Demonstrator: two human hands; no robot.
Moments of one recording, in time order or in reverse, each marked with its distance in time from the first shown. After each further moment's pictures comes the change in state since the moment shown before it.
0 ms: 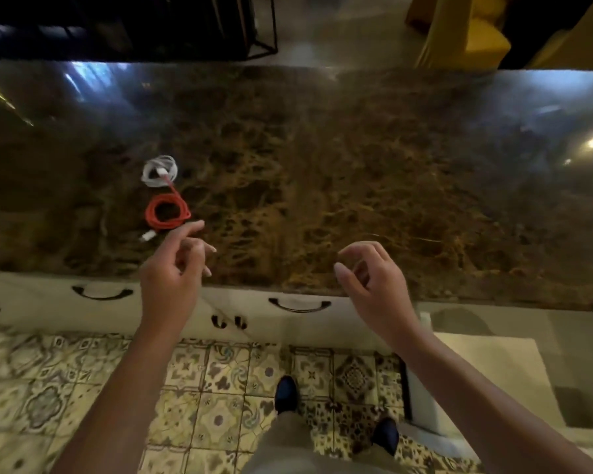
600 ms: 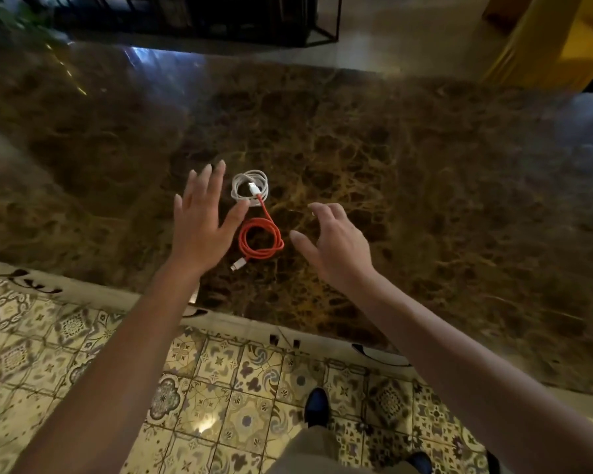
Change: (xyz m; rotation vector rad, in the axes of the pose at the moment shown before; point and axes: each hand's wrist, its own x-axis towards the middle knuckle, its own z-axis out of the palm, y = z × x) left_hand 0.173 -0.110 -0.074 0.513 -0.148 0.033; right_hand 0.154 -0.130 0.176 -0.248 -0.245 -0.089
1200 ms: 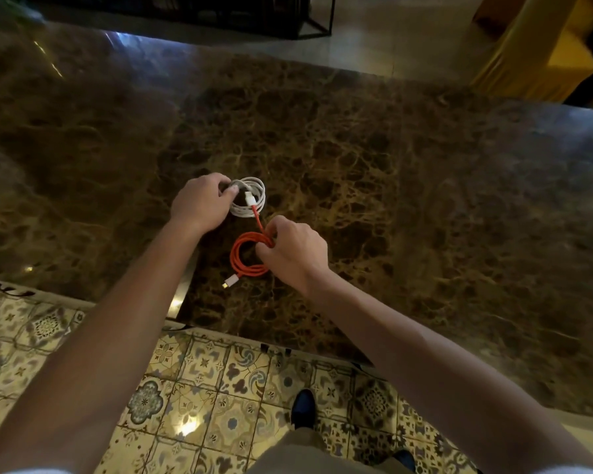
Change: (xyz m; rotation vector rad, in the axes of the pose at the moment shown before) left_hand 0.086 -0.013 0.011 0.017 -0.194 -0.222; right_hand 0.041 -0.042 0.041 -0.062 -0.137 0.083
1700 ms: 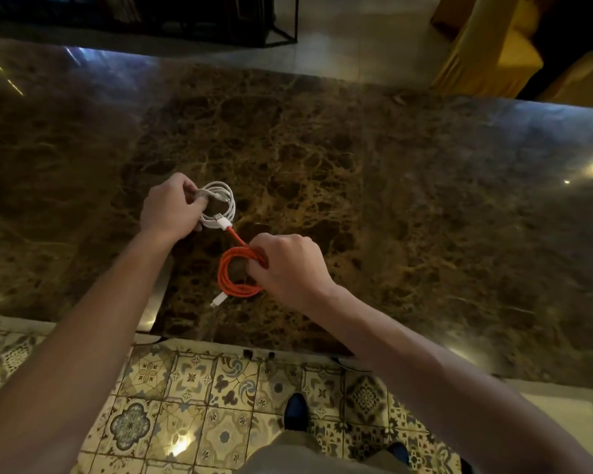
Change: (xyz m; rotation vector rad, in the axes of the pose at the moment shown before) left_hand -0.009 0.013 0.000 -0.121 0.089 -0.014; right_hand -0.040 0.027 -0.029 -0.020 0.116 -0.266
